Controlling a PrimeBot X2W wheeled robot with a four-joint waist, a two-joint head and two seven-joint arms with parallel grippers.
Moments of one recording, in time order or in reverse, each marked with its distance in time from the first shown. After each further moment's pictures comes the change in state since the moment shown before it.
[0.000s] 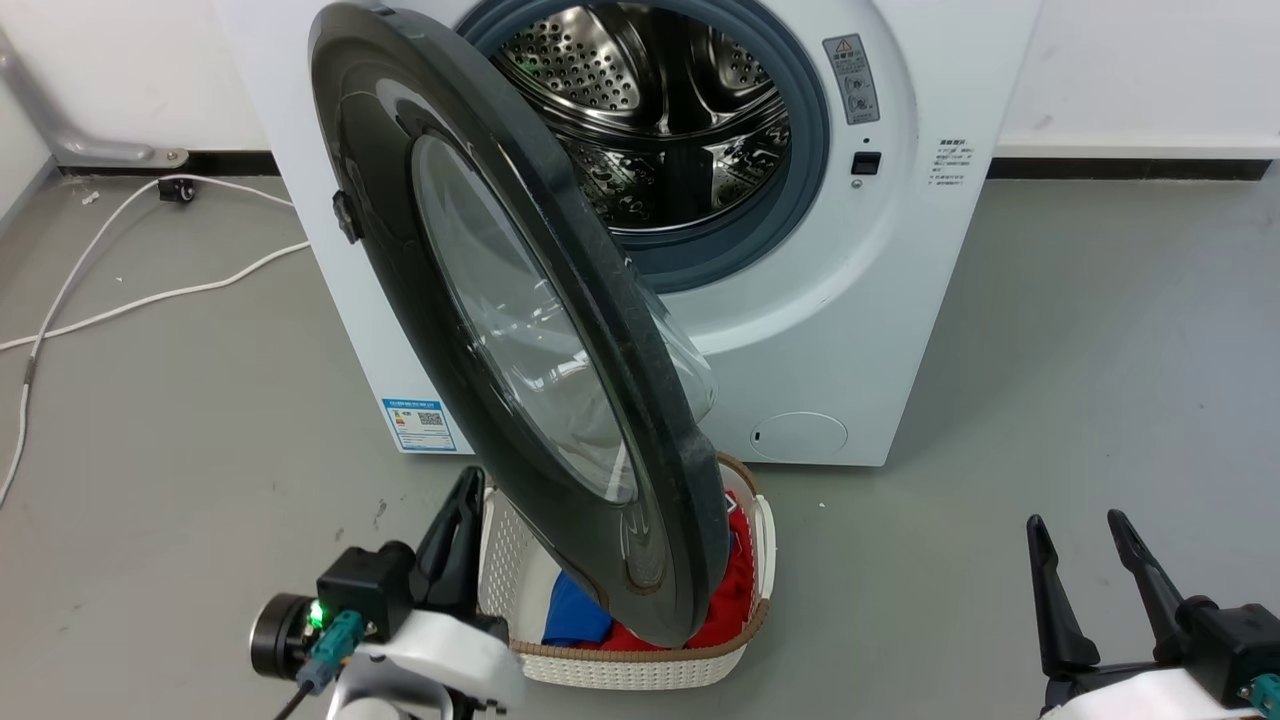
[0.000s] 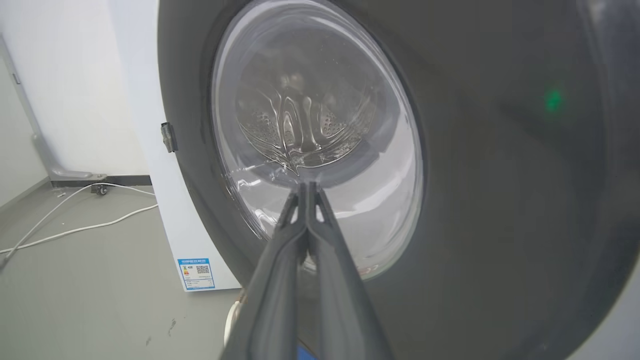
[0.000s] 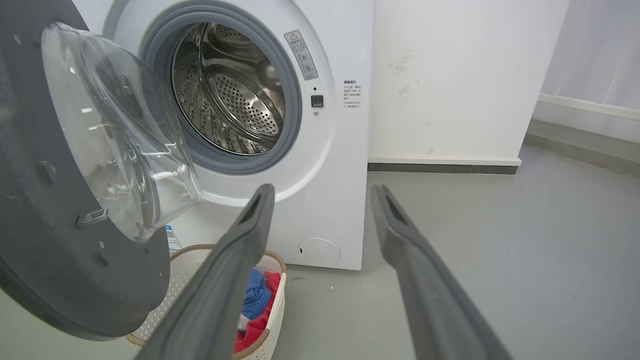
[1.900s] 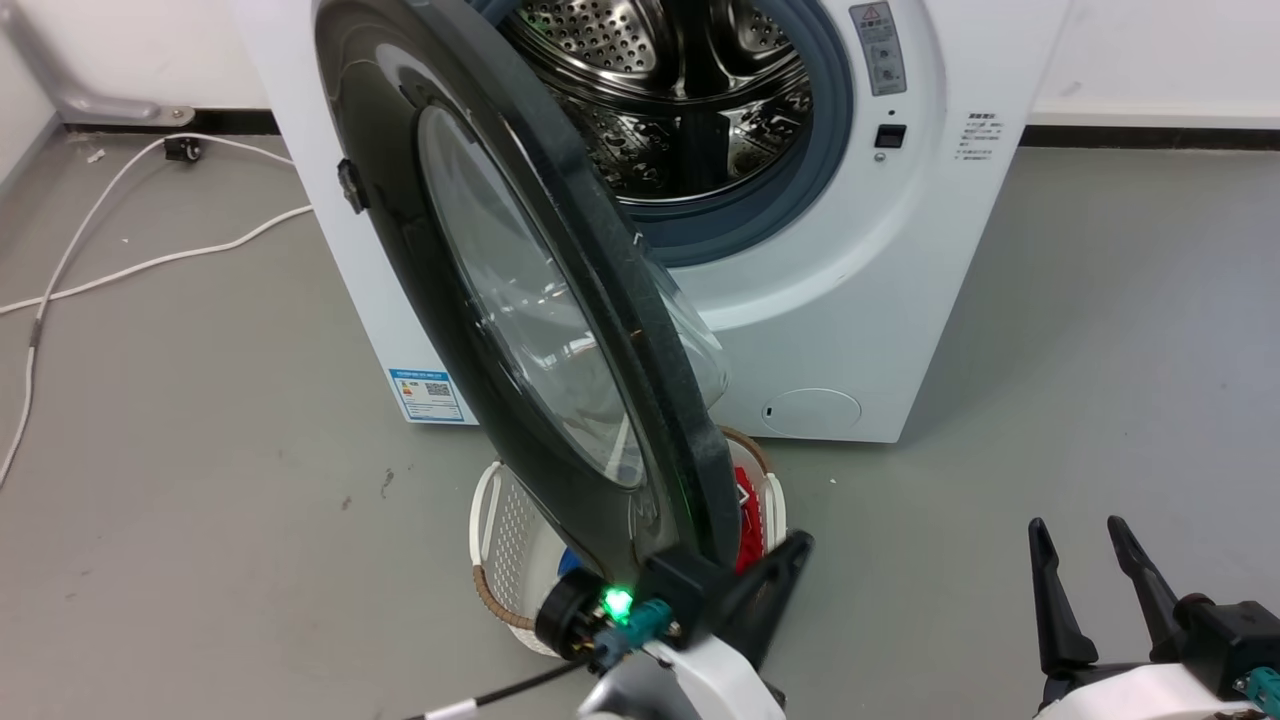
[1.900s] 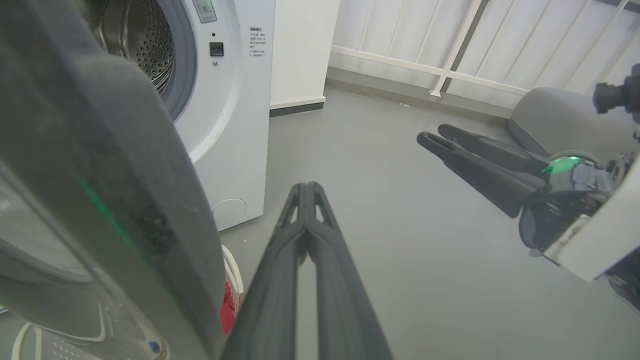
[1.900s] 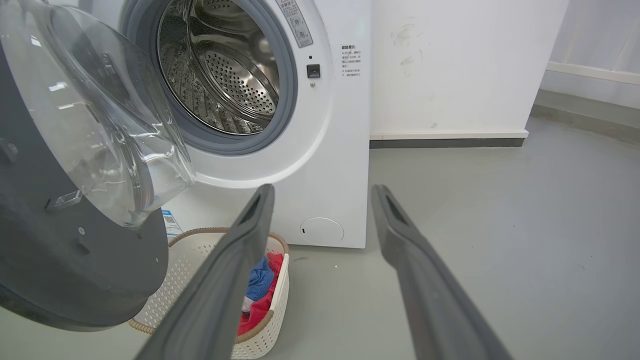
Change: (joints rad) left arm -0.130 -0.025 -0.556 -0.098 -0.183 0.066 0.262; right arm -0.020 0.008 -0.015 0.054 0.016 0.000 -0.001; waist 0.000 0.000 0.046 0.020
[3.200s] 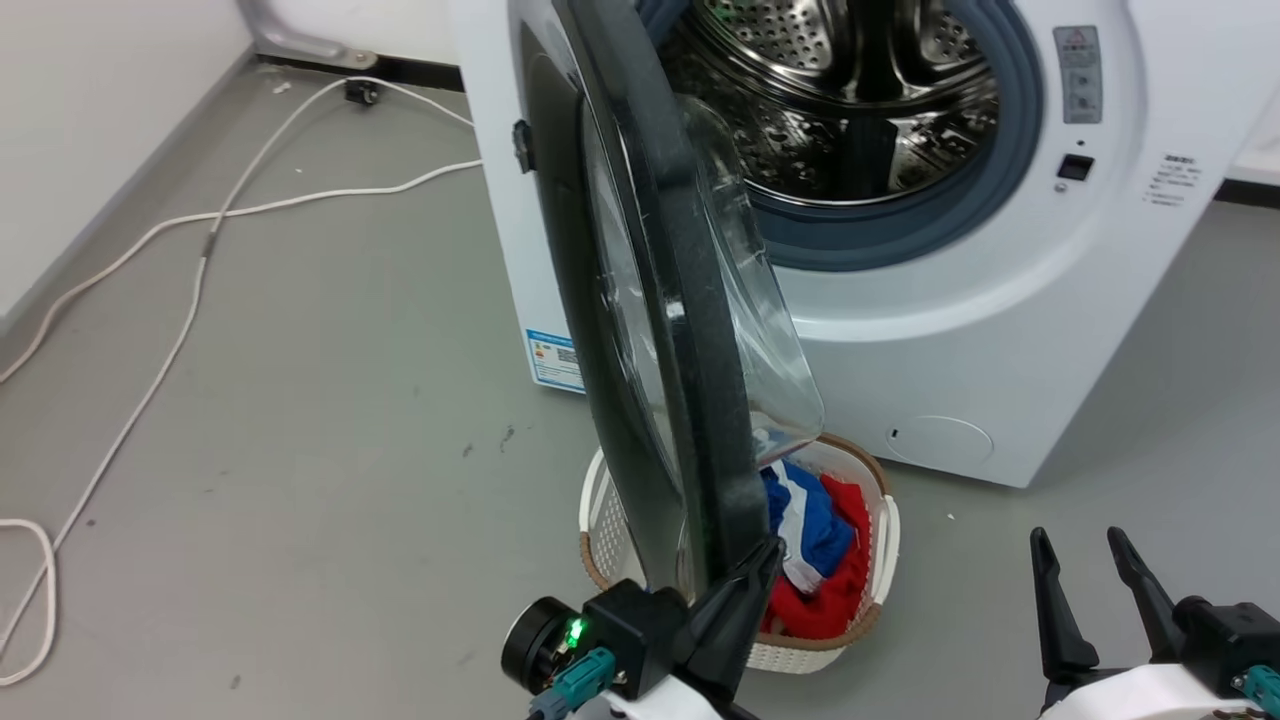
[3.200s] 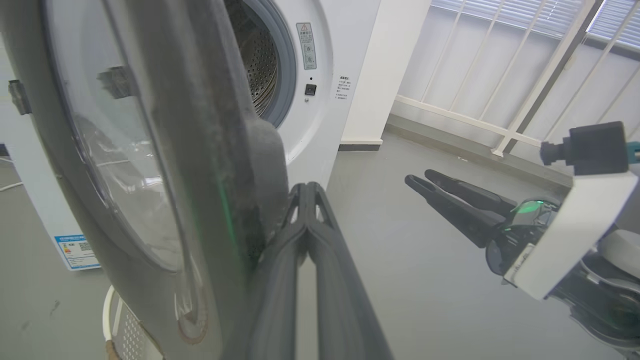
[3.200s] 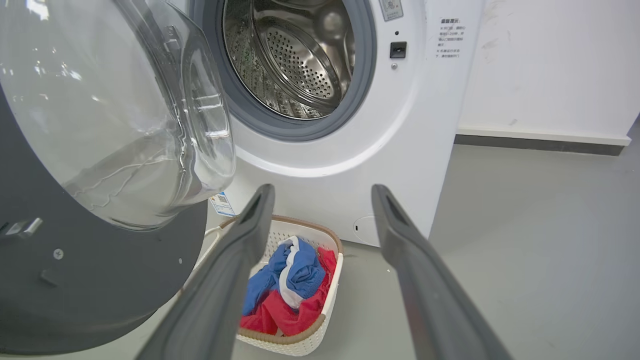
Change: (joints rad) left arm 0.075 0.067 -0.002 -0.131 -0.049 0.127 -0.091; right arm -0.018 0.002 -0.014 0.065 0.010 0.000 -0.004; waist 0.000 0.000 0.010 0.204
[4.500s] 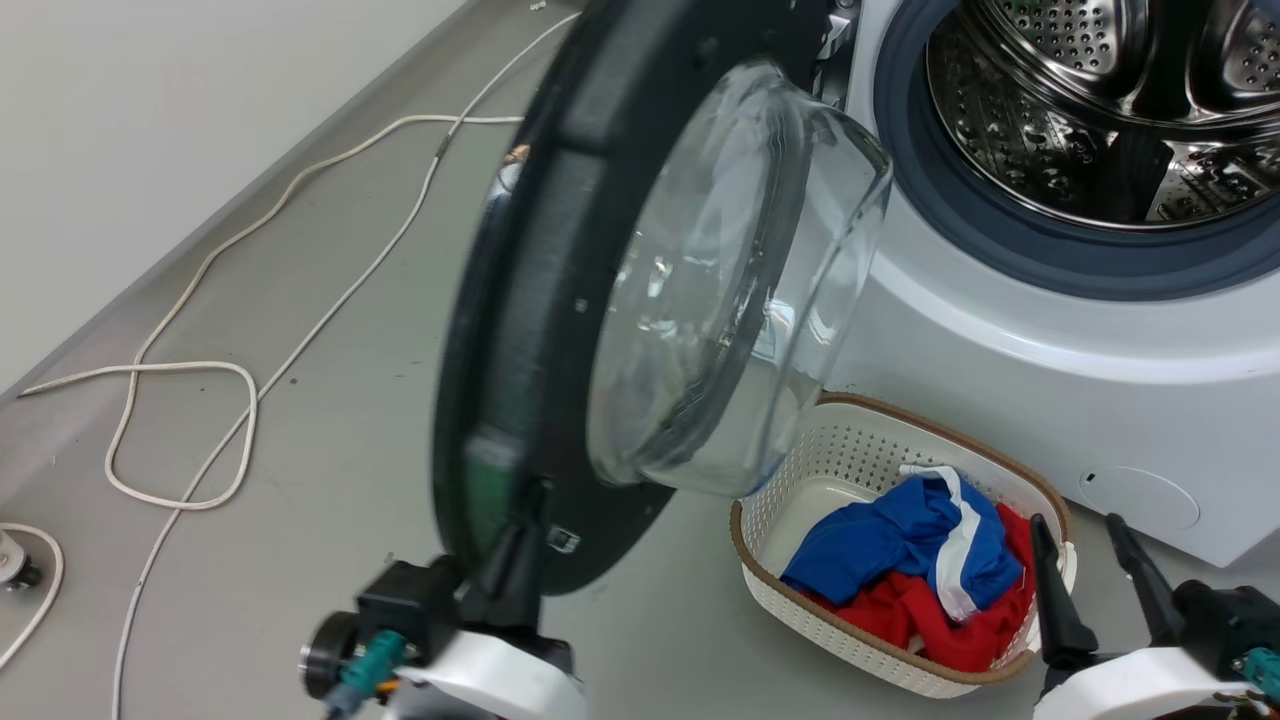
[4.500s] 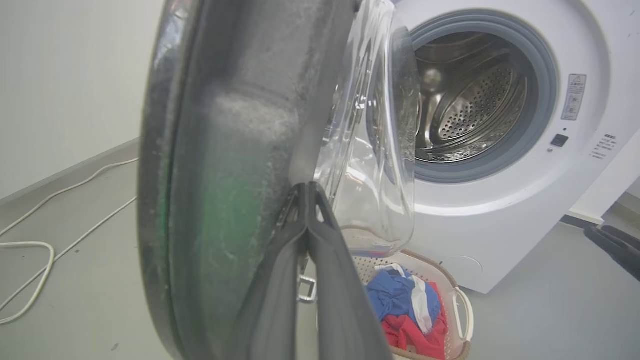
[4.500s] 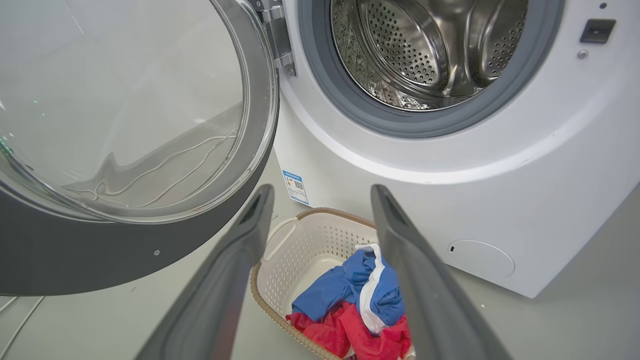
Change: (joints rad) left arm 0.082 0.122 0.208 -0.062 -0.058 0.141 -0.082; right arm -0.022 0.007 -0.003 -0.001 0.000 0.000 0.022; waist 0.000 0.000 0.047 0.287
